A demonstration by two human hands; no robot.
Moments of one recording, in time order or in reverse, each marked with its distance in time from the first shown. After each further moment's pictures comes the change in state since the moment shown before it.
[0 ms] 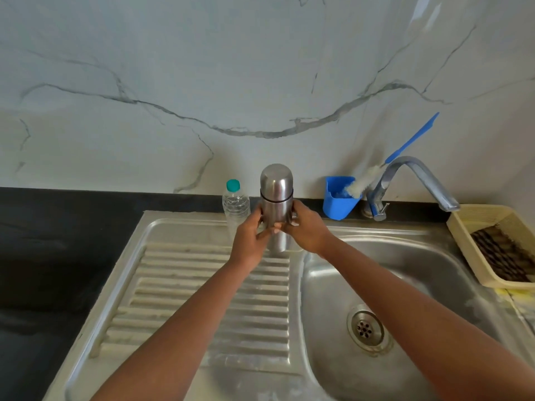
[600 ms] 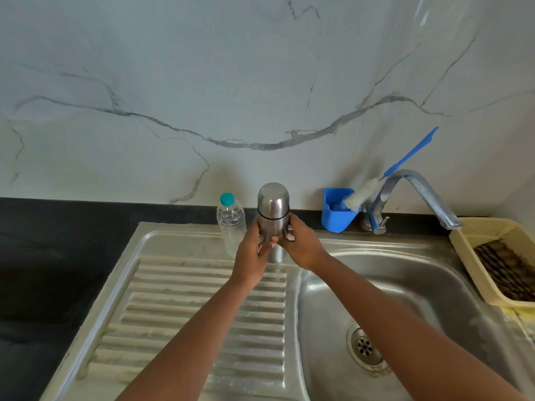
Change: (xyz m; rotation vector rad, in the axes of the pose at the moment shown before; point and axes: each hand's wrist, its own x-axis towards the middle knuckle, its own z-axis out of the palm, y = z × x) left_hand 0.013 -0.035 0.020 0.081 0.034 -0.003; right_hand 0.016 0.022 0.011 0.032 0.038 -0.018
